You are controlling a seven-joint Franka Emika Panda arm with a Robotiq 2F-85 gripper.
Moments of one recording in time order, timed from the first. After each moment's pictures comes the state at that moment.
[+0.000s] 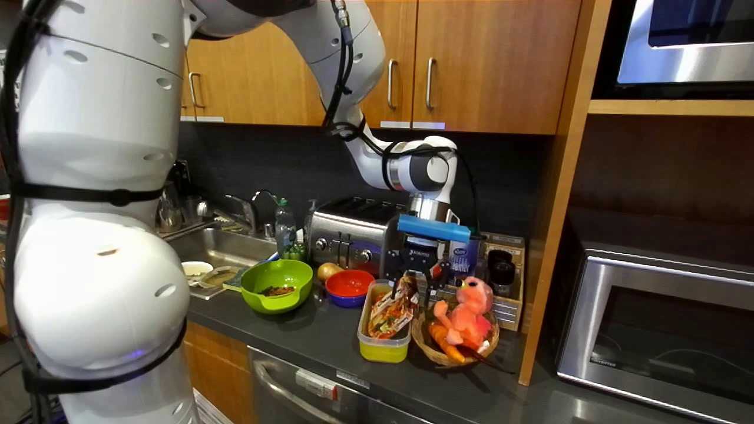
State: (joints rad) arm -0.17 0.24 -0.09 -2.17 -0.11 2.07 -0.66
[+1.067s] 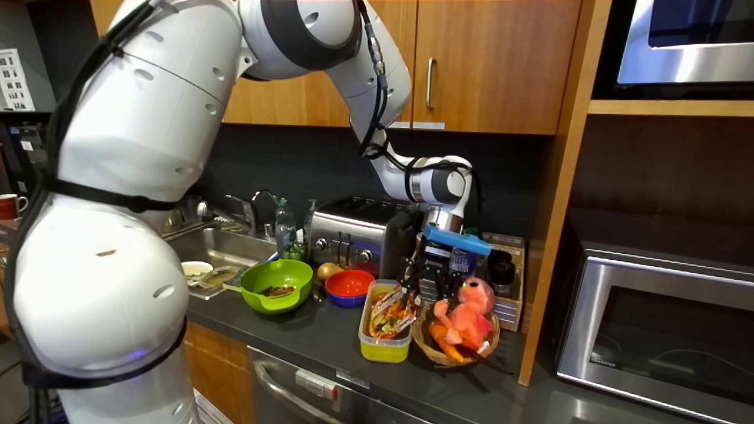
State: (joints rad) arm -0.19 0.46 -0.08 -1.92 -0.11 1.92 -0.89
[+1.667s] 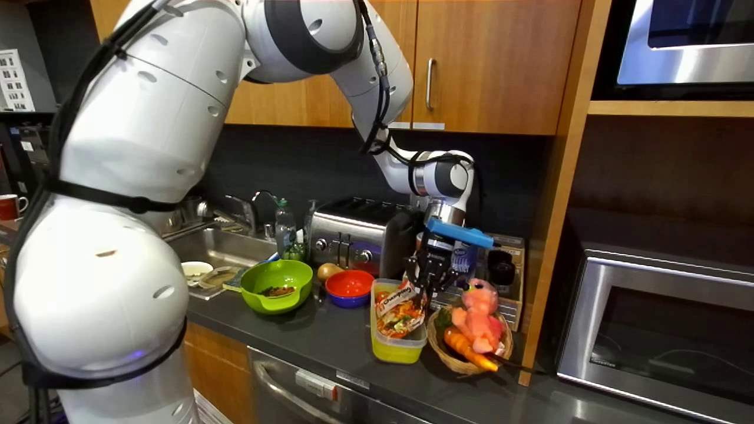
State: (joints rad) arm -0.19 0.47 -0.07 -1.86 -0.11 1.86 -0.90
